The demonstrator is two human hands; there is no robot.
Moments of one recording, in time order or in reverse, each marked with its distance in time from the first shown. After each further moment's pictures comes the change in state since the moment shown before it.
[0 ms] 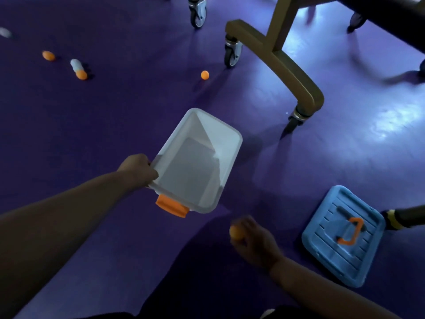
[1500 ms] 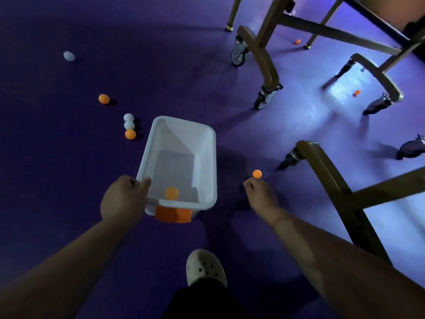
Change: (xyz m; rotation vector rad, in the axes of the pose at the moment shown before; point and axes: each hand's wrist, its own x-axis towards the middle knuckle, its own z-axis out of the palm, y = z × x) left_hand 0.235 -0.053 -0.212 -0.519 0.494 -0.344; right_hand 0.548 -0.112 -0.114 0.052 -0.066 0.190
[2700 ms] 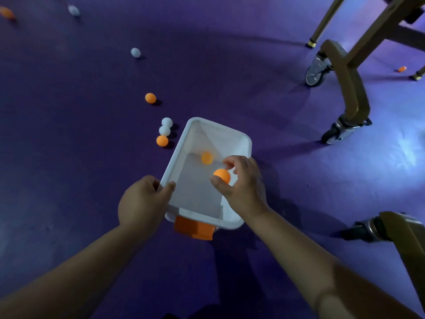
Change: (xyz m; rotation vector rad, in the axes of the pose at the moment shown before) left_hand 0.076 0.032 0.078 -0.035 0.240 -0.105; right_hand 0.134 -0.111 0.047 0.285 0.068 -0.750
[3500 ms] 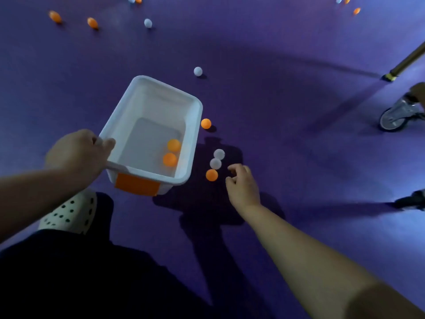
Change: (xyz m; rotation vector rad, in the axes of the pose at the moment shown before) left_hand 0.202 -0.066 -0.177 0.259 0.241 -0.095; right_hand 0.157 -0.028 0.151 0.024 -0.297 0.206
